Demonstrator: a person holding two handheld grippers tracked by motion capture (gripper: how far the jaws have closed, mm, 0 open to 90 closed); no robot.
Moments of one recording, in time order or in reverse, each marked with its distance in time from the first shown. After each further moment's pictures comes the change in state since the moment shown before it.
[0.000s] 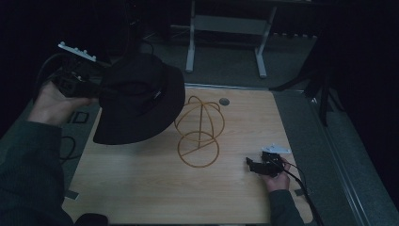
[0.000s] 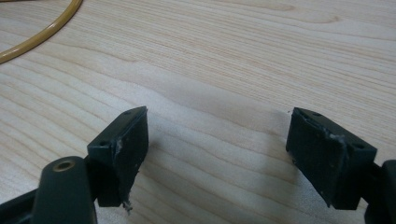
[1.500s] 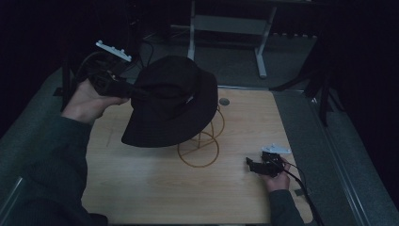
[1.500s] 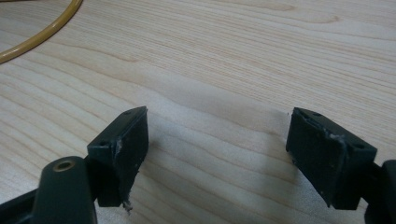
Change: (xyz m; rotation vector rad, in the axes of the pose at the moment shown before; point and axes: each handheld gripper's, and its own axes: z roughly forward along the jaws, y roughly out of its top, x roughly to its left) left arm -0.048 0.039 0.043 -0.001 -0.165 0.118; right arm 0.000 0.000 0.000 0.001 0.000 0.002
